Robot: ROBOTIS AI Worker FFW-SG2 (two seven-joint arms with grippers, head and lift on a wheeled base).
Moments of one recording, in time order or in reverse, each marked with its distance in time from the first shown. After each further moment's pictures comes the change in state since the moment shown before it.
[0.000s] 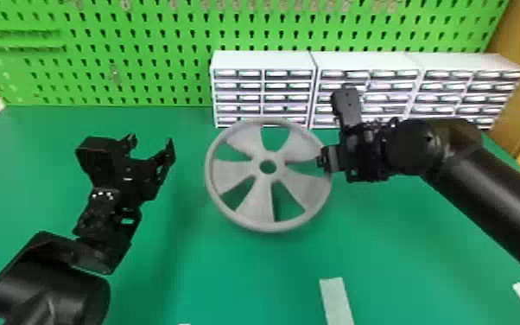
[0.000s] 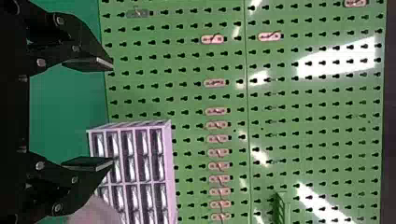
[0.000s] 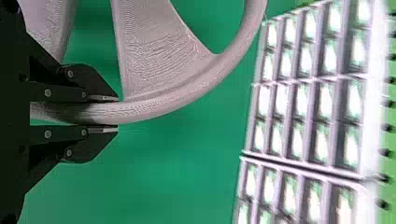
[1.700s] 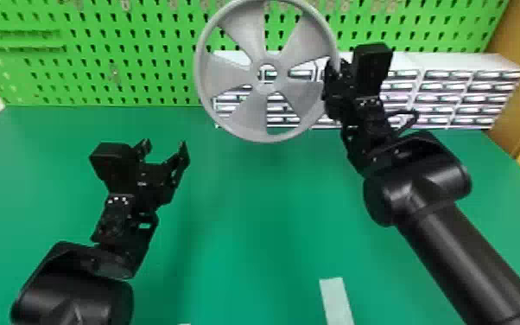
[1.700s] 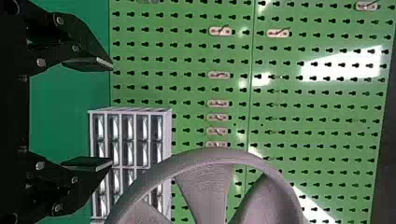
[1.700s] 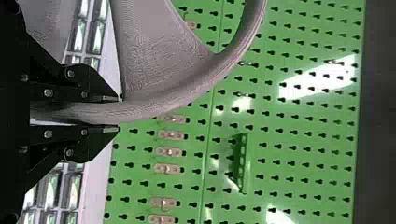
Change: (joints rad) left arm 0.023 -0.145 0.058 0.010 -0.066 0.000 -0.076; right arm 0.264 0.198 -0.314 -0.079 0.798 -0.842 0.166
